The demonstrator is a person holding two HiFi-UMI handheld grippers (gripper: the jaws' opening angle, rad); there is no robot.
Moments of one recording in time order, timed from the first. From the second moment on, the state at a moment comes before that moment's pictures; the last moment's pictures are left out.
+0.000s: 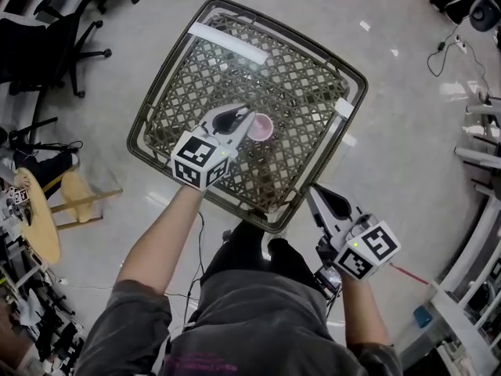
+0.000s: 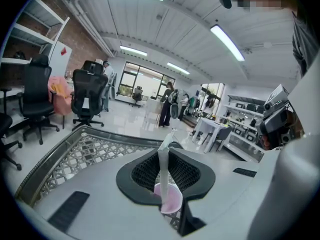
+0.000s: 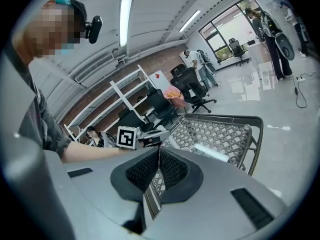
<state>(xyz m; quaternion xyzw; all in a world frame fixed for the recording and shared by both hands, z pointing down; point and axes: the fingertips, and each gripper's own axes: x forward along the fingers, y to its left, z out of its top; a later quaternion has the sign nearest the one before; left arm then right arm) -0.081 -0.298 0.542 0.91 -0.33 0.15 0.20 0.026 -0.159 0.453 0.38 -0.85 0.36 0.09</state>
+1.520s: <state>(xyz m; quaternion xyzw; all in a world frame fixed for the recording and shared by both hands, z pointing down) -0.073 -0.294 0.605 0.90 -0.32 0.18 0.22 0.039 -0.145 0.479 0.39 -0.83 0.39 0.09</state>
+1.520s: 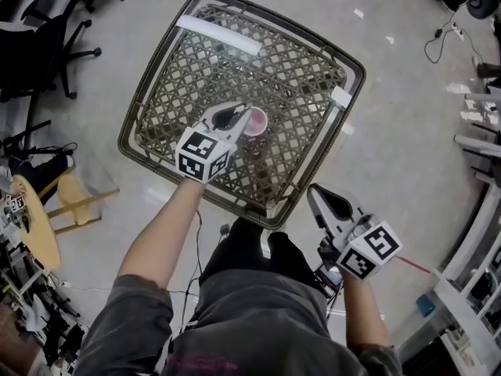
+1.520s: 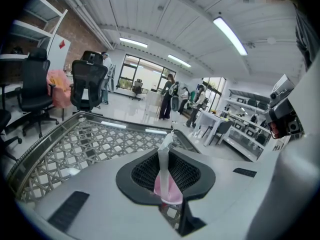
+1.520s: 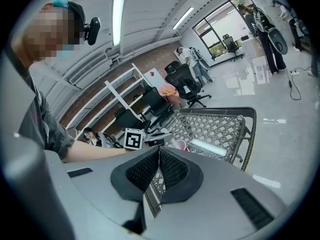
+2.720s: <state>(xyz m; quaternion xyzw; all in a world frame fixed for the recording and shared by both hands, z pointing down) -0.077 -0.301 0.604 0.90 -0.32 0.18 0.23 0.036 -0.148 0.478 0.38 -0.83 0.39 0.09</state>
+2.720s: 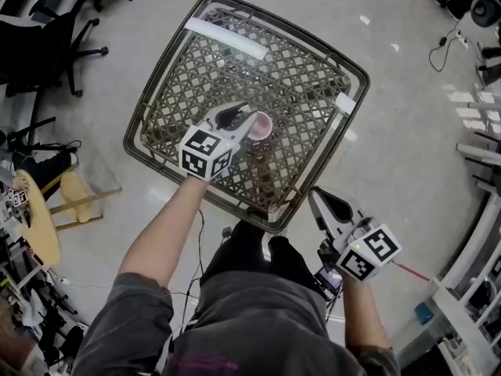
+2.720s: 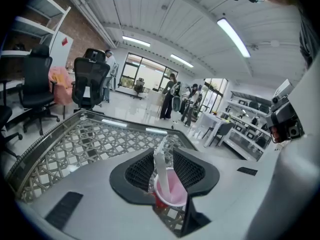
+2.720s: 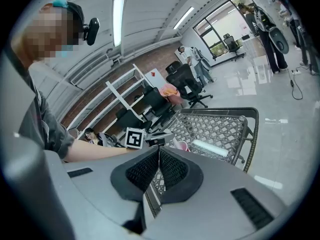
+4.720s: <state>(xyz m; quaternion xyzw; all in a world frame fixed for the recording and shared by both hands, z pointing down) -0.061 -0.207 0.408 0.92 -0.36 0.09 0.15 0.051 -0.132 0.368 0.38 -0.88 0.29 0.00</state>
